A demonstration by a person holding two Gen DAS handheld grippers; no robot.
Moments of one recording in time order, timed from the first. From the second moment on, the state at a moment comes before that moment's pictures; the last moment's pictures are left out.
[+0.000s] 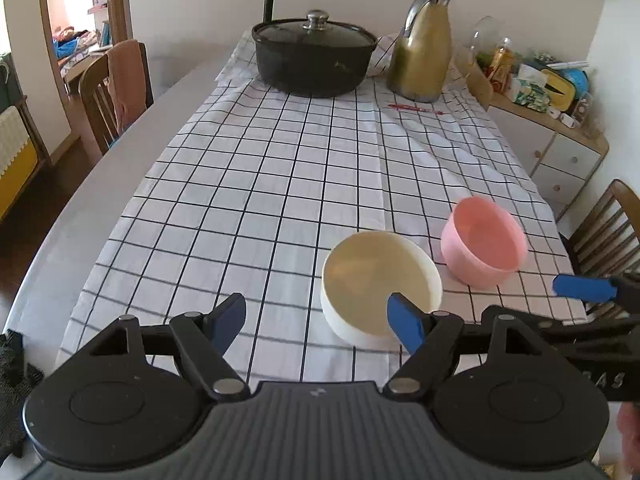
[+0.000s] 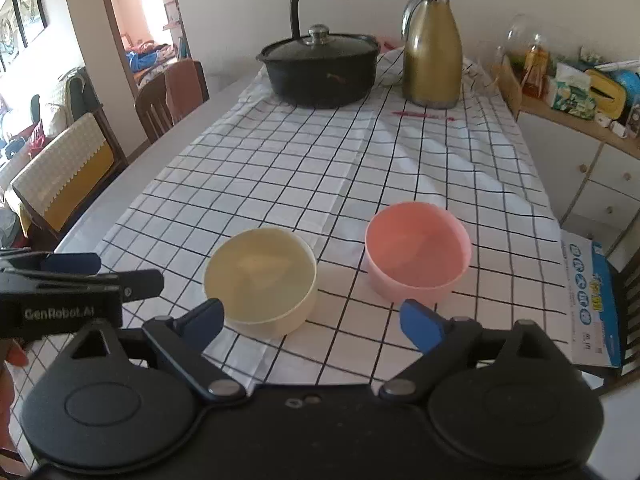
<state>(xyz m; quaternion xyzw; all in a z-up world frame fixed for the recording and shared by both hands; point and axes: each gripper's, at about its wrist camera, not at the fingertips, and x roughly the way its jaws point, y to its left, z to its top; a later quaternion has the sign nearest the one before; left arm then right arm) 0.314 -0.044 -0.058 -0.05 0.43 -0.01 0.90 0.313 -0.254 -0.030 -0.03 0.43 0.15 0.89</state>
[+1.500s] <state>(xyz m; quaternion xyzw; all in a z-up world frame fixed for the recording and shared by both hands) 0.370 -0.072 -0.117 -0.02 0.49 -0.03 0.87 0.373 -0.236 -0.090 -0.01 0.52 0.14 0.85</state>
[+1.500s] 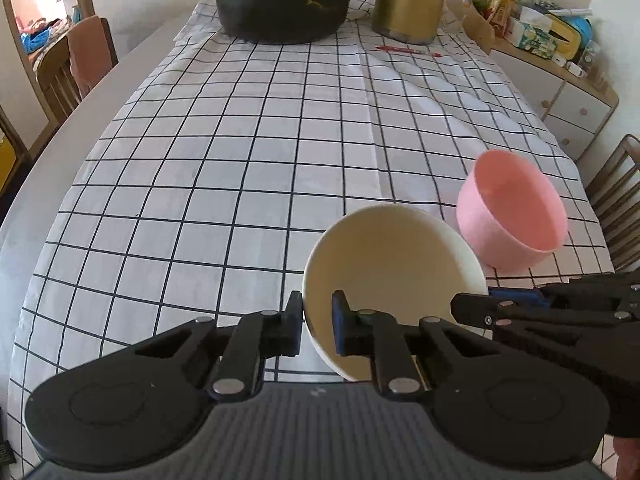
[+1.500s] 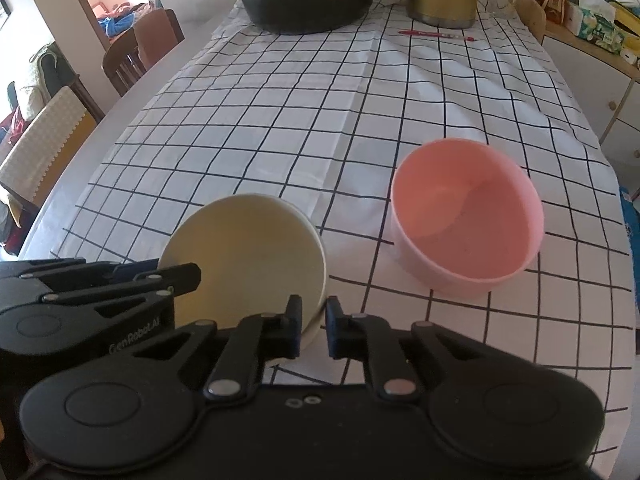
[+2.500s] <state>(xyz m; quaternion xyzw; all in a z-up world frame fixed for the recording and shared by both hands) 0.223 -0.145 -0.062 0.01 0.51 -0.16 0.85 0.220 -0.321 -0.035 0.01 0.53 0.09 0.84</state>
